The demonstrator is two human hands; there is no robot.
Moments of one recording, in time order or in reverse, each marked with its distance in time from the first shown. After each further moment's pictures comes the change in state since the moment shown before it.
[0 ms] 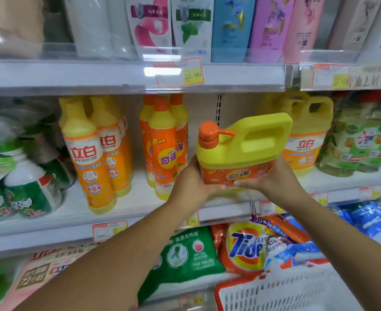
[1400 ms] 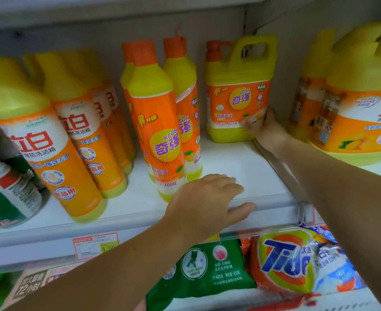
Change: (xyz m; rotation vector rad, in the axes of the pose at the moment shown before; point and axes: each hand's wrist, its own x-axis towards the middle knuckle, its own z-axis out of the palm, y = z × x) left_hand 0.004 -0.067 0.011 0.859 -0.121 0.489; right_hand 0.158 0.084 0.095 0.188 -0.016 0.200
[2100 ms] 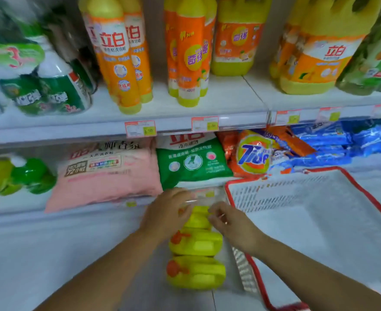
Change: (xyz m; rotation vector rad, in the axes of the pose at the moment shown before) left_hand -0.270 0.066 -0.007 -0.396 -0.113 -0.407; right_hand -0.430 0.046 0.040 -0.409 -0.604 0.246
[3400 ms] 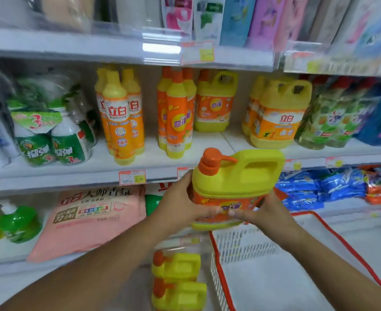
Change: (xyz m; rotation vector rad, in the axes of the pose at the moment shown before) left_hand 0.082 0.120 -0.097 -0.750 -0.048 -0.122; right_hand -0.050 -0.068 -0.145 0.331 0.385 -0.204
